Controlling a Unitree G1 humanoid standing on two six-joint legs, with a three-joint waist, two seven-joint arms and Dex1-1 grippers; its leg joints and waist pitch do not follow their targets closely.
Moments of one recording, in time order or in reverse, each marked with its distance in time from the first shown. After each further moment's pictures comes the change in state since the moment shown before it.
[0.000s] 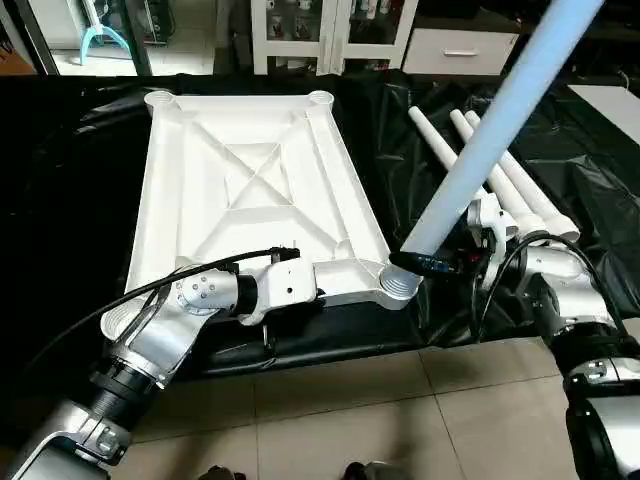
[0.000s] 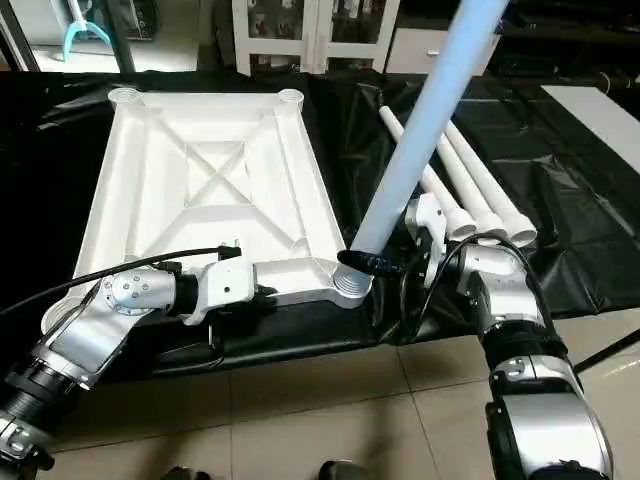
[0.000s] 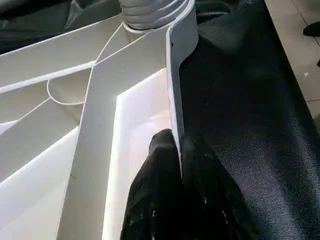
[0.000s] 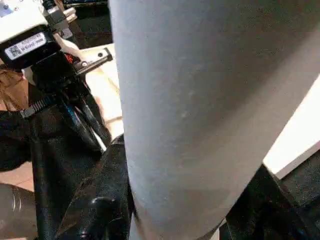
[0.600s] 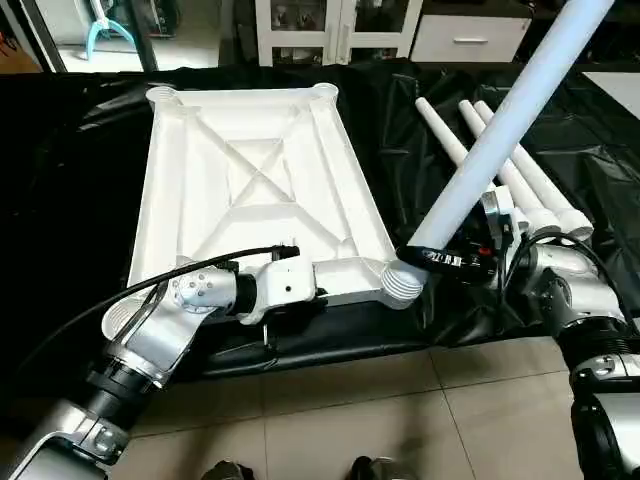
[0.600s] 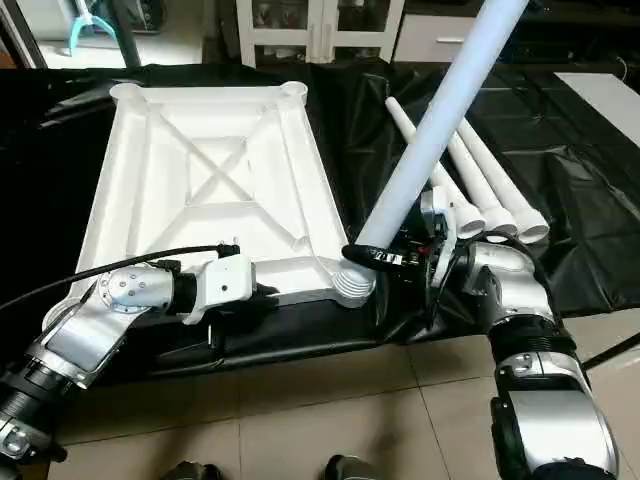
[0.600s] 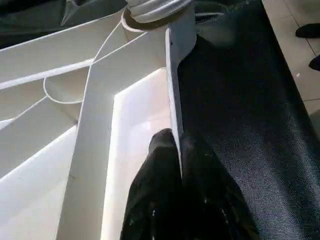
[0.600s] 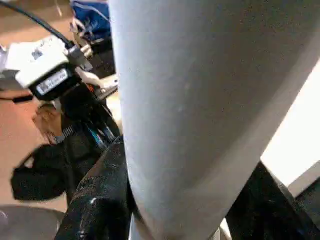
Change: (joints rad) left arm -0.002 0.010 0.006 -0.017 -0.030 -0.007 -0.014; right arm -0.028 -0.026 -0.037 -0.037 0.072 0.180 0.093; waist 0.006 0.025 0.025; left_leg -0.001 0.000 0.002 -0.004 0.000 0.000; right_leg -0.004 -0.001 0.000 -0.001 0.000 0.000
